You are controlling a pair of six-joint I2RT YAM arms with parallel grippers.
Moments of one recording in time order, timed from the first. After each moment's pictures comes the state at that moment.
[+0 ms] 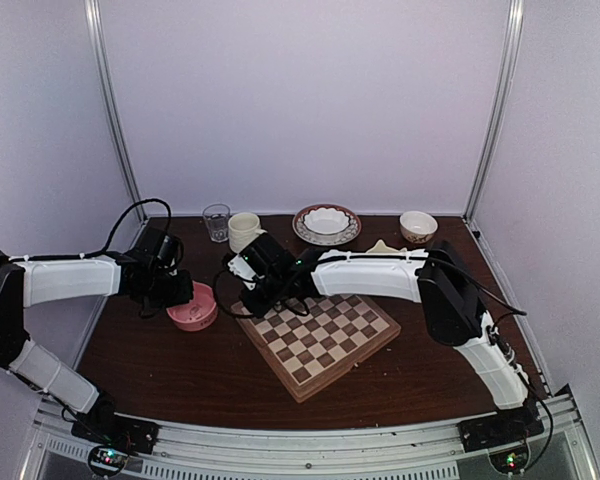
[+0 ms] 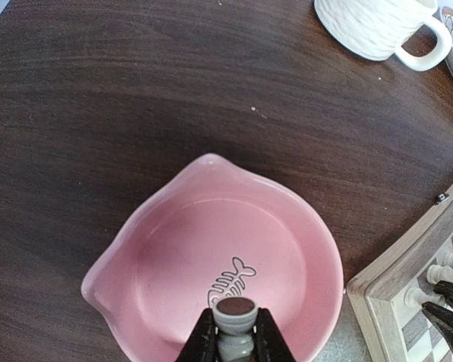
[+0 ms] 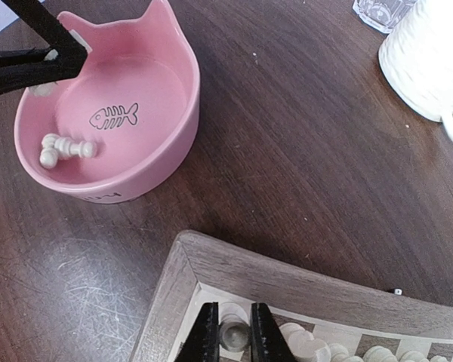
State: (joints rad) left arm -0.42 1.43 0.79 -0.32 -0.15 -0.59; right arm 1.01 2.40 2.02 -0.42 0.07 0.02
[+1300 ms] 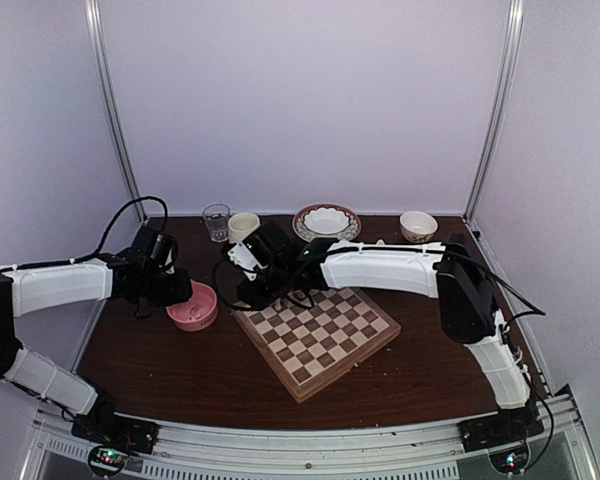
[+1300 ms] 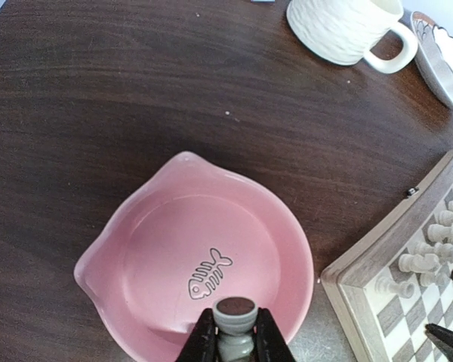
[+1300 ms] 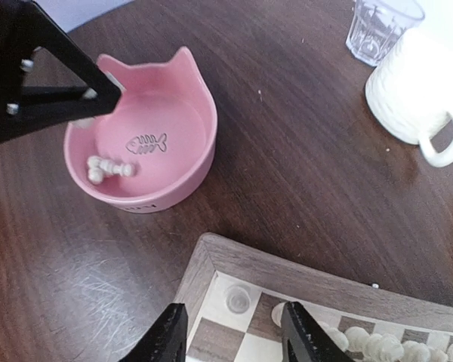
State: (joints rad) left arm -0.42 1.36 0.77 -0.30 -0.10 -0.59; right arm 1.02 2.33 1.99 -0.41 0.05 0.02
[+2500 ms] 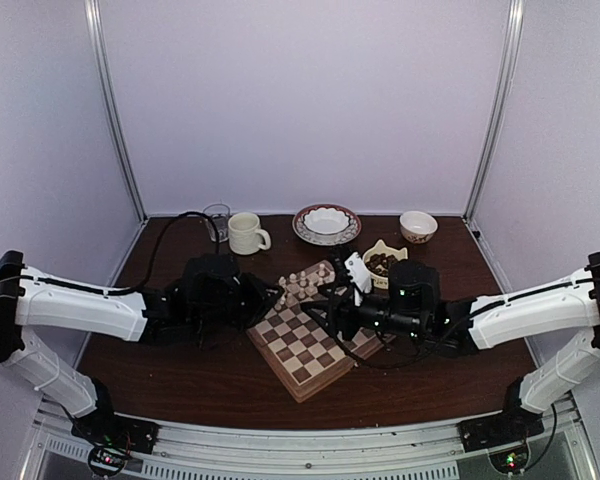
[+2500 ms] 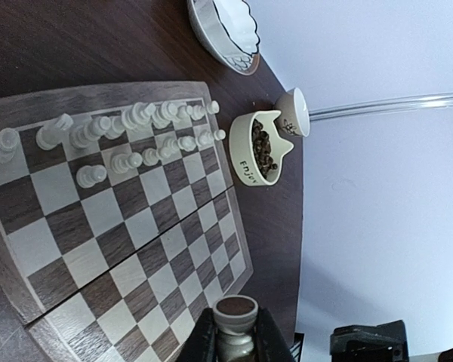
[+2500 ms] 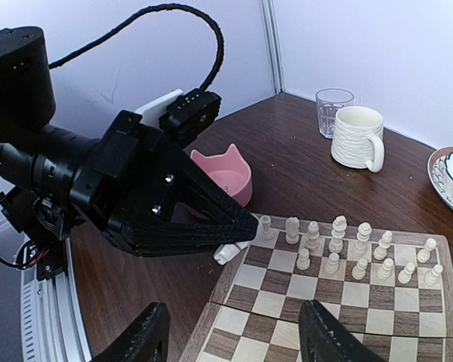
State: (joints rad) left arm -1.01 1.42 0.75 0.25 -0.21 -1.36; right arm 1.06 1.43 0.72 0.49 0.02 0.21
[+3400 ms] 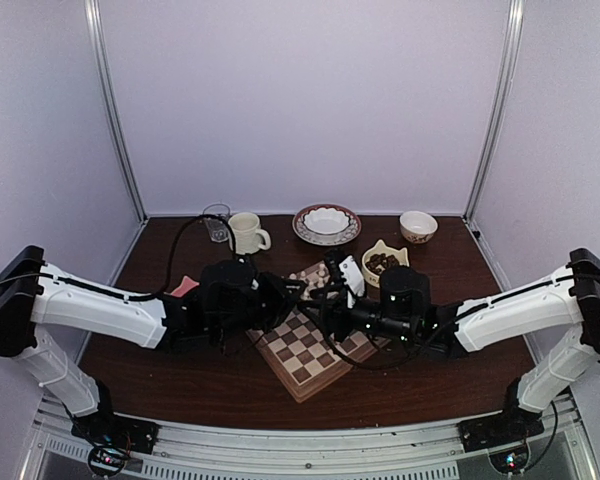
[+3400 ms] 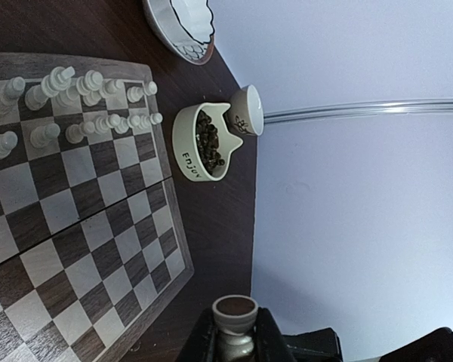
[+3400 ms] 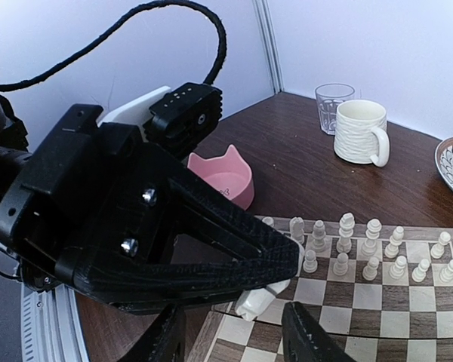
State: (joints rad) left arm -1.11 1.54 0.81 0.44 -0.32 -1.46; right arm 1.05 1.51 0.71 0.62 0.03 0.26
